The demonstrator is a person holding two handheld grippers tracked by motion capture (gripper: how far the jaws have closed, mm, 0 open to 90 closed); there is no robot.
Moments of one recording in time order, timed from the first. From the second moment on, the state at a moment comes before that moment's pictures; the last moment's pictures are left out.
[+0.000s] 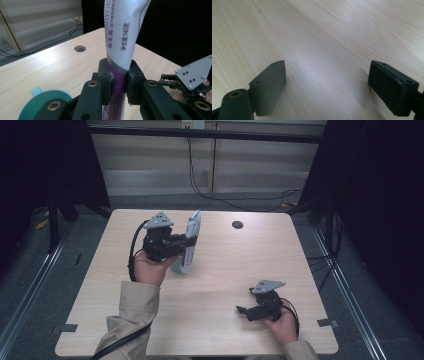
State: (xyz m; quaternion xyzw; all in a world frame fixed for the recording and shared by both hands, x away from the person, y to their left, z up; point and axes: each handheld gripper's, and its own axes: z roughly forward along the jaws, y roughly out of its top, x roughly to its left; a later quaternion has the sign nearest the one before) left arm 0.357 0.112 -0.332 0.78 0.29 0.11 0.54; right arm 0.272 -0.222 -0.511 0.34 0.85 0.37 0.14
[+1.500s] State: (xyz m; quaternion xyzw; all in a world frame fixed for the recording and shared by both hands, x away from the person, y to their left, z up) left arm 0.395 0.122 -0.337 0.73 0.34 0.19 0.56; right arm 0.272 -0.222 -0.511 0.35 0.85 0.37 0.14
